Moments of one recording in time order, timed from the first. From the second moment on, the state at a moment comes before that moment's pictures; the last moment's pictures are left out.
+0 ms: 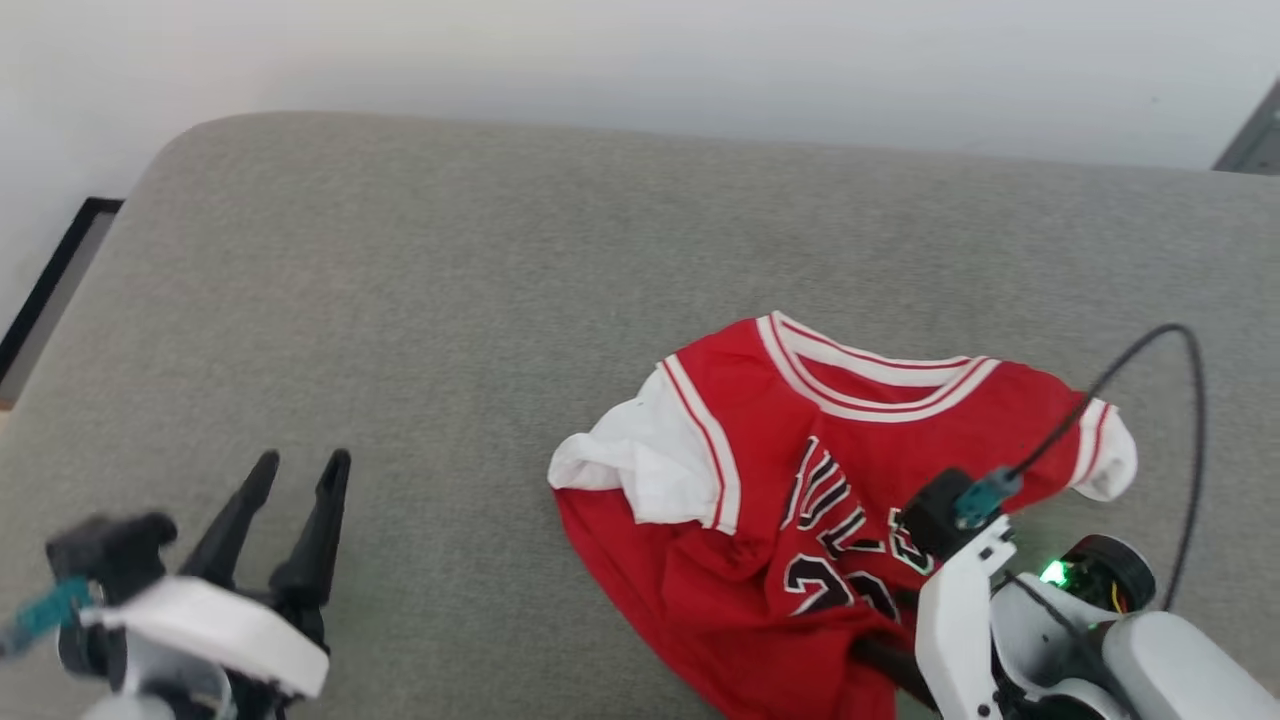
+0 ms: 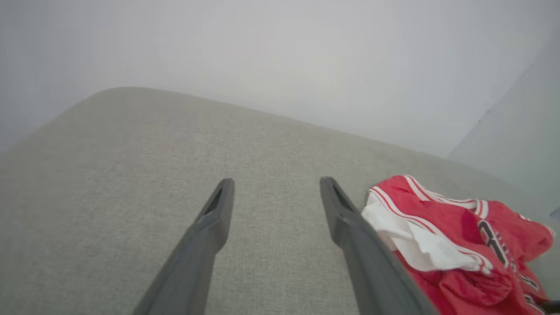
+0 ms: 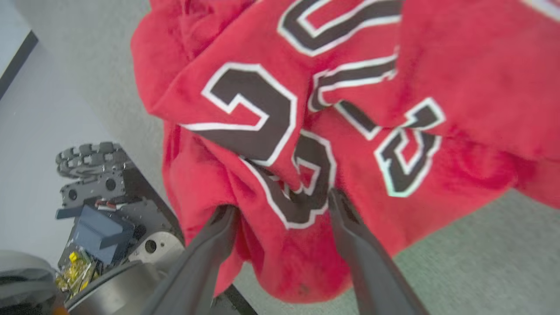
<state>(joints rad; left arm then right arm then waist) -0.03 0.38 -0.13 0.08 -0.67 -0.13 -0.09 -0.22 -0.48 0.53 -0.03 0.65 0.13 0.88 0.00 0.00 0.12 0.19</state>
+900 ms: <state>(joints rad) -0.55 0.53 -0.39 0.16 -0.91 -0.09 0.80 -0.26 -0.16 0.08 -0.12 0.32 0.13 0.29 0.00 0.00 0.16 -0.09</state>
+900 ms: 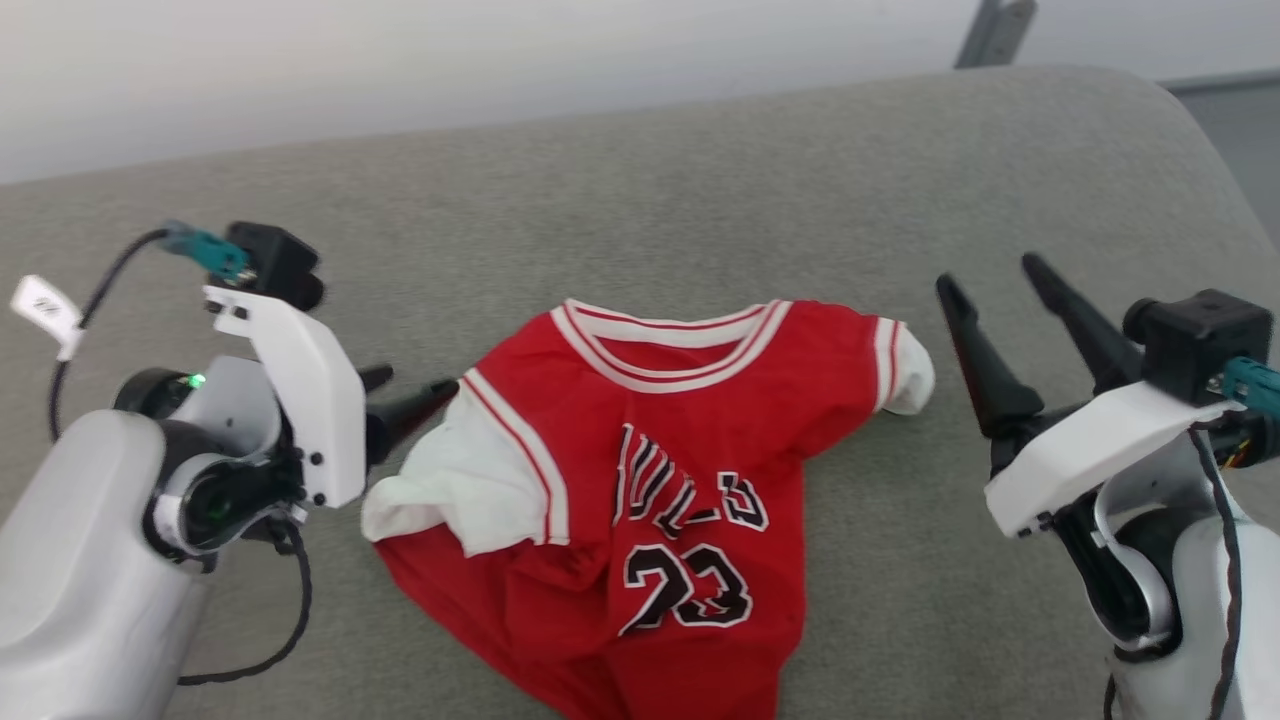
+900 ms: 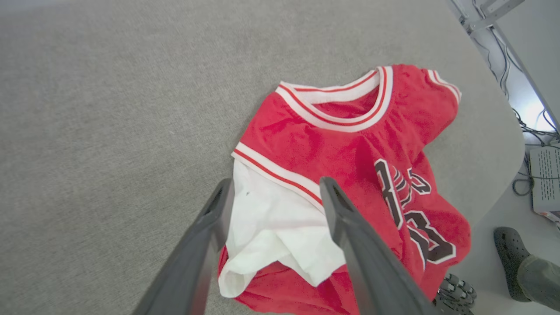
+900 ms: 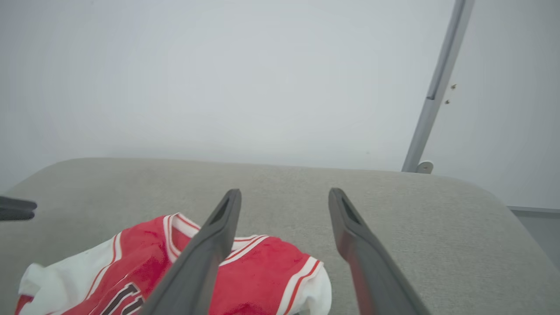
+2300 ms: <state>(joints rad) -0.74 0.60 -0.52 0.48 -0.88 -0.12 0.87 -0.33 -0.07 0.00 0.06 0.27 0.13 0.10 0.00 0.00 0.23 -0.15</state>
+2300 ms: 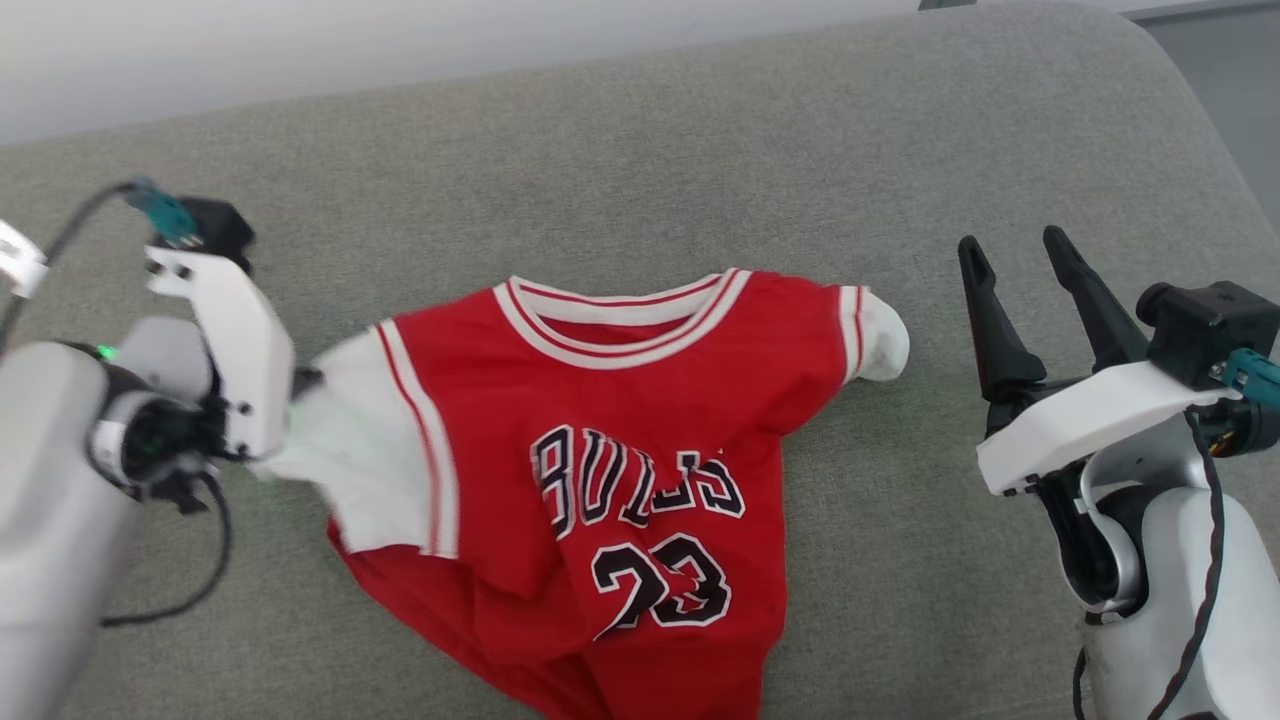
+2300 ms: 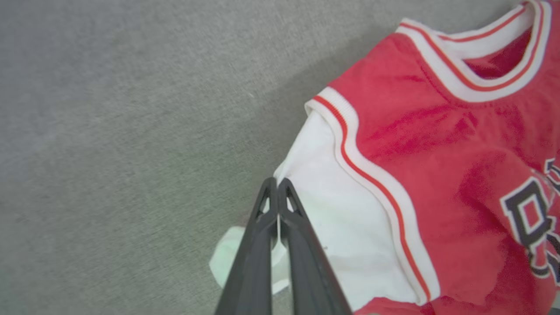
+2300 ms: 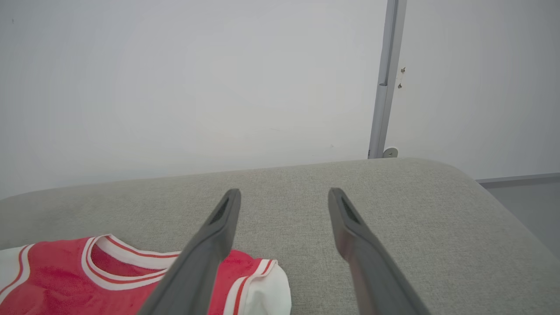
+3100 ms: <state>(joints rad) -0.71 0.64 -0.49 0.62 -0.84 -0.10 0.69 -0.32 -0.07 0.00 0.06 0.27 0.13 0.13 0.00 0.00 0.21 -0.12</state>
